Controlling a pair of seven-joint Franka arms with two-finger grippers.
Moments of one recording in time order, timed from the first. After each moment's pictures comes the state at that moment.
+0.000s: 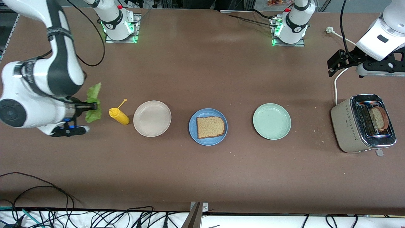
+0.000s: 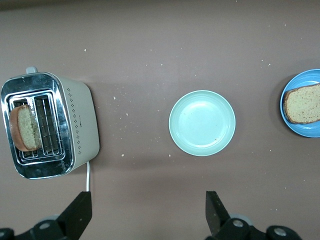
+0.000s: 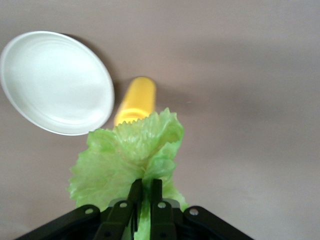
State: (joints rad) left arm -0.14 -0.06 0.00 -1.63 0.06 1.61 -0.07; right arm 0.18 0.50 -0.06 -1.34 0.04 1.46 0.04
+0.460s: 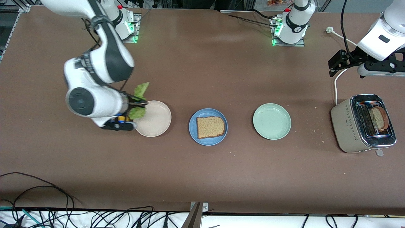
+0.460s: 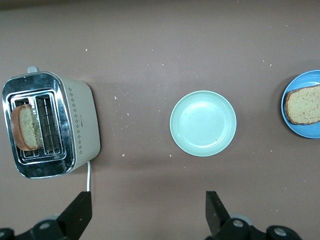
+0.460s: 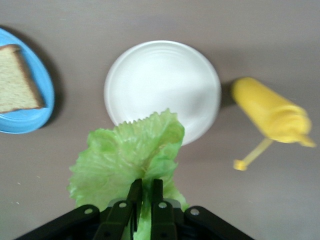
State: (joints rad) left arm -0.13 -0.06 0.00 -1.63 0.06 1.61 -0.07; right arm 0.37 0.53 0.02 -1.34 0.14 1.60 0.41
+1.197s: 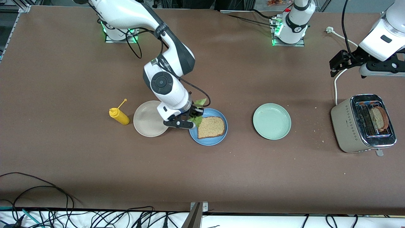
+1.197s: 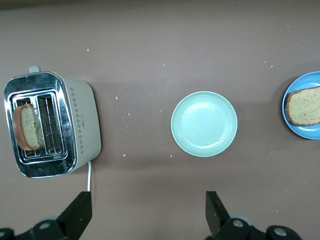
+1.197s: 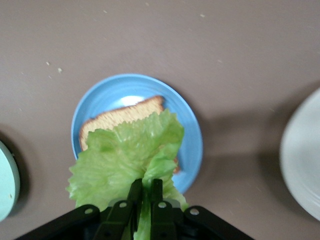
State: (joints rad) left arm -0.13 -0.06 0.00 -1.63 0.06 1.61 -0.07; right arm 0.63 0.72 0.02 -1.35 0.19 2.21 0.70
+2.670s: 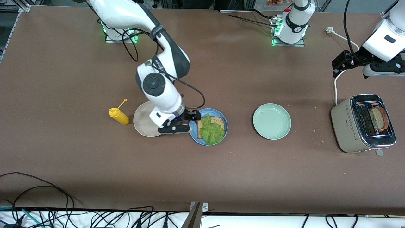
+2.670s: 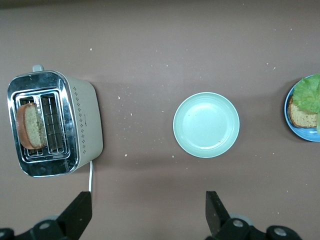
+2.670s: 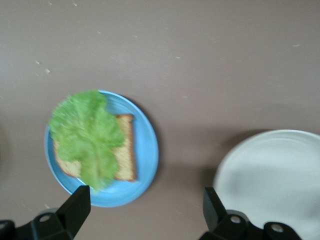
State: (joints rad) left arm -0.13 -0.06 0.01 -1.63 0.06 1.61 -0.07; right arm 0.65 0.68 -0.09 -1.31 0.19 2.09 0.45
